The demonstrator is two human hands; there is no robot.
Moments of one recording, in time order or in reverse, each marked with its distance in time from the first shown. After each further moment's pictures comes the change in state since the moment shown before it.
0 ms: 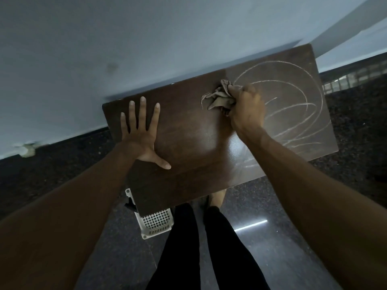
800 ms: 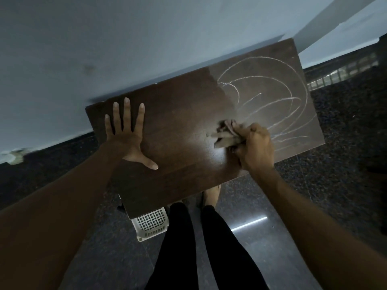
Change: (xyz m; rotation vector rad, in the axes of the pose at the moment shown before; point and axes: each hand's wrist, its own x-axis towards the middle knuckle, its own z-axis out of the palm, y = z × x) left_hand -0.005 0.009 -0.002 0.034 -0.005 -0.052; right_hand -0.093 0.078 -0.003 0.034 -0.140 0.021
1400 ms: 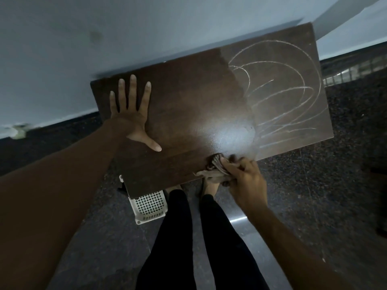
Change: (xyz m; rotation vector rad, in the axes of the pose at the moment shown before) left_hand 0.001 -0.005 0.005 -0.004 0.057 0.048; right_hand -0.114 -0.001 0.029 0.019 -0.099 -0.157
